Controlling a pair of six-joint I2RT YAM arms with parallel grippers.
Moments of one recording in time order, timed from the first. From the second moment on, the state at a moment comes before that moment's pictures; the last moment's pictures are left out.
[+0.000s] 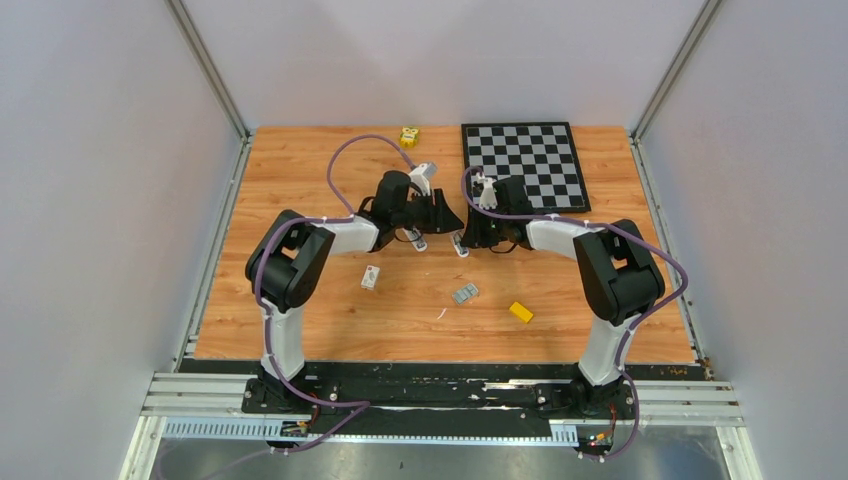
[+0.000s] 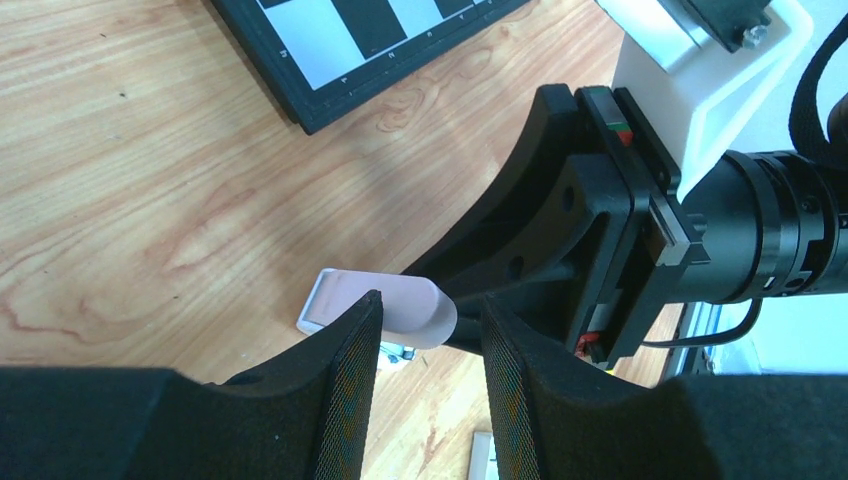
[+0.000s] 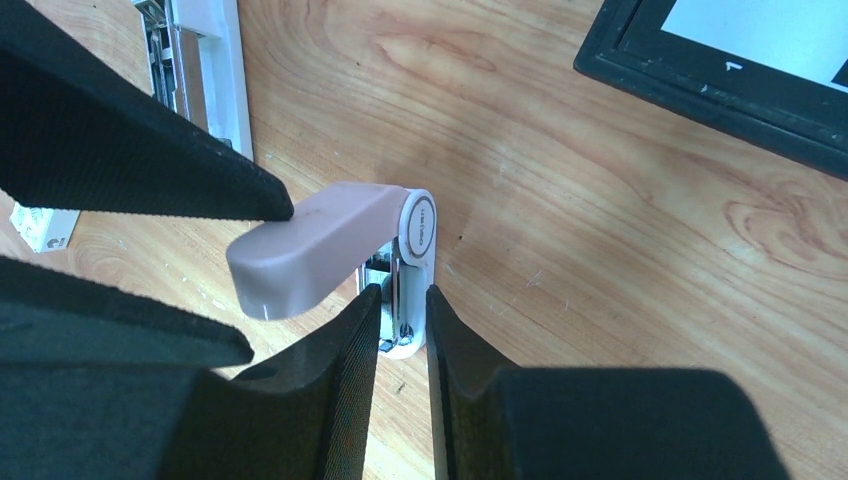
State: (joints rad) left arm -0.53 1.98 1.12 0.45 0.53 -0.58; right arm 0.40 1.83 1.03 0.00 -0.39 0.22
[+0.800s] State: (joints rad) left arm -0.55 1.92 1.11 0.28 0.44 -0.50; right arm 0.39 1.64 0.98 -0.12 -0.30 0.25
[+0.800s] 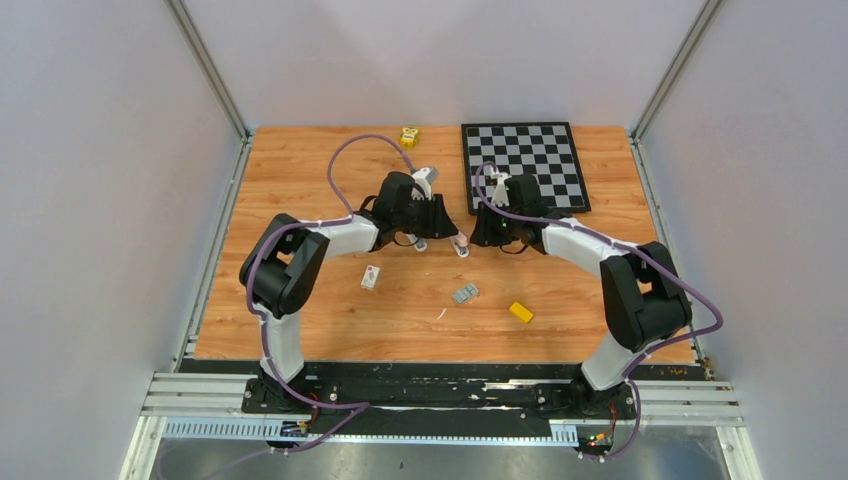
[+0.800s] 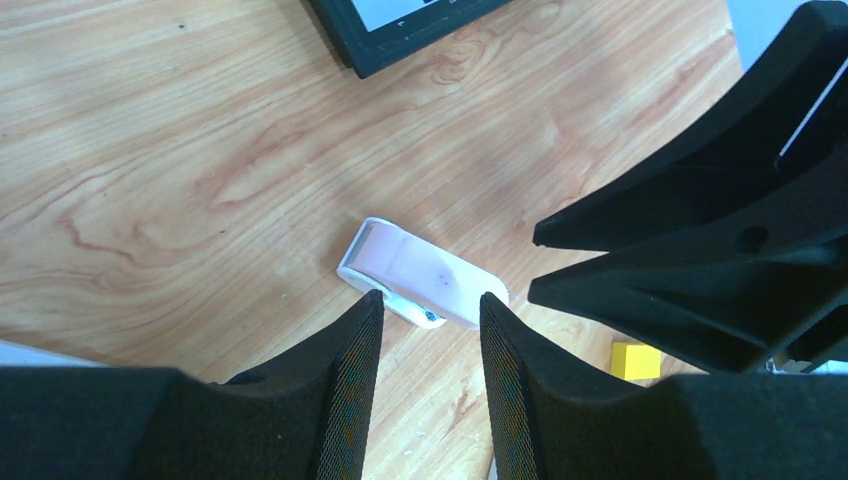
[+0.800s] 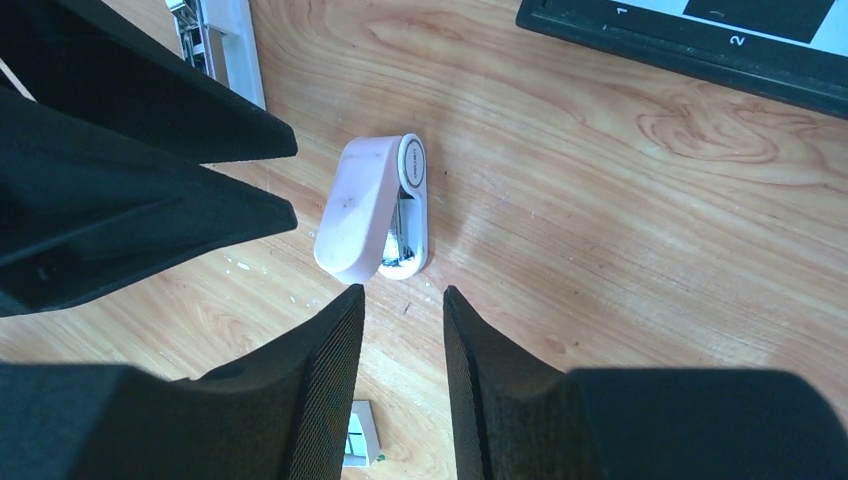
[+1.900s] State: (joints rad) left arm -0.58 1.99 1.22 0.11 0.35 -0.39; right arm 0.41 1.78 1.10 -0.17 -0.36 0.27
